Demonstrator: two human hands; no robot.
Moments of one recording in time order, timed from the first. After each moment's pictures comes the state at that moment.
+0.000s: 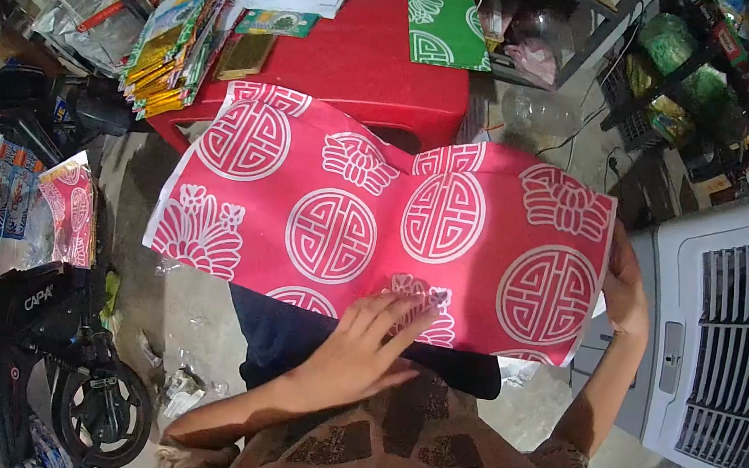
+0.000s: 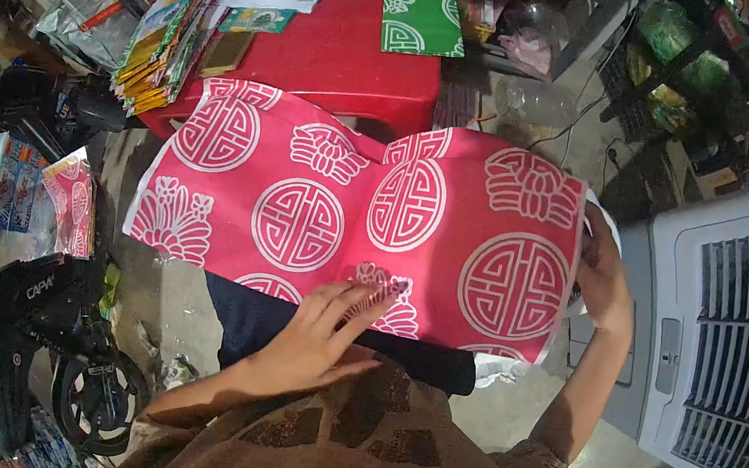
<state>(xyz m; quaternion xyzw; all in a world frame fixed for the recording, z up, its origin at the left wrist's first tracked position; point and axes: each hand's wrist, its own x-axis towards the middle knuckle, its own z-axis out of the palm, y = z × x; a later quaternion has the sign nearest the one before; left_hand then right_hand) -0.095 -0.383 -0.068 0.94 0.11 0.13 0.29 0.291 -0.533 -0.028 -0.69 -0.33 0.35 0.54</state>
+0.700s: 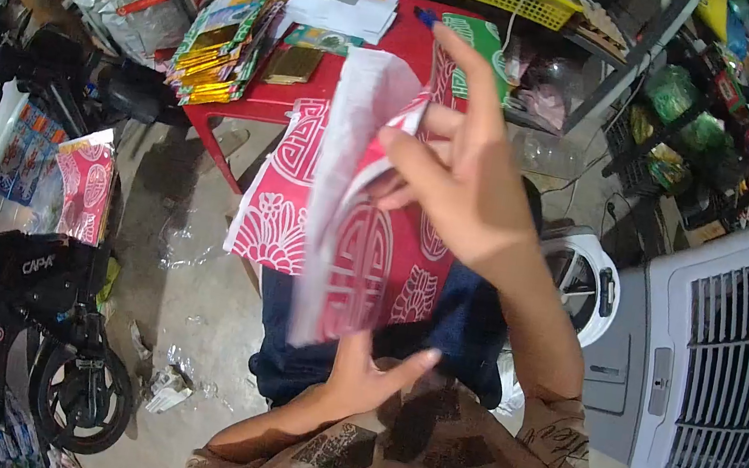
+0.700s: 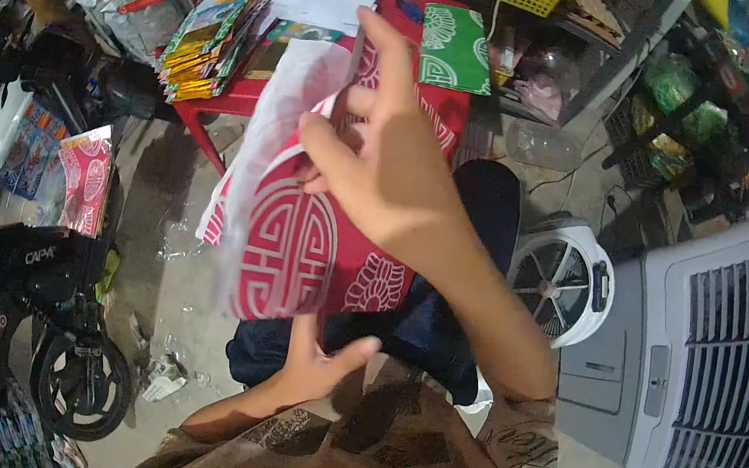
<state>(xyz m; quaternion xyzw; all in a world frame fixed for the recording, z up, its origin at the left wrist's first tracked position) -0.107 -0.415 -0.052 0.65 0.30 0.37 0.59 0.066 -0.332 0.094 -0.49 -0.53 0.39 0.57</state>
